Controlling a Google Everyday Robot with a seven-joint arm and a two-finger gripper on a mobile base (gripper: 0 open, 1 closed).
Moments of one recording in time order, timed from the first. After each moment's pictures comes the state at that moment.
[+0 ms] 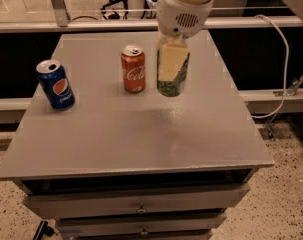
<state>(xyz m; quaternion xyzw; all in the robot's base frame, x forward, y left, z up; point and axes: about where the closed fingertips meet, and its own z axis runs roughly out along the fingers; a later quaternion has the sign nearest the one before) 0.526 -0.036 0.973 -0.72 0.68 -0.02 0.15</state>
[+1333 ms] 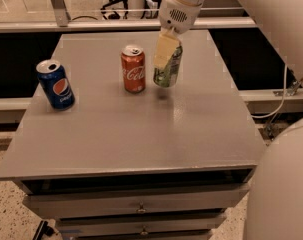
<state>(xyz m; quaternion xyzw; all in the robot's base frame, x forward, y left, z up) 0.622 -0.038 0.933 -0.63 0.76 0.05 0.15</state>
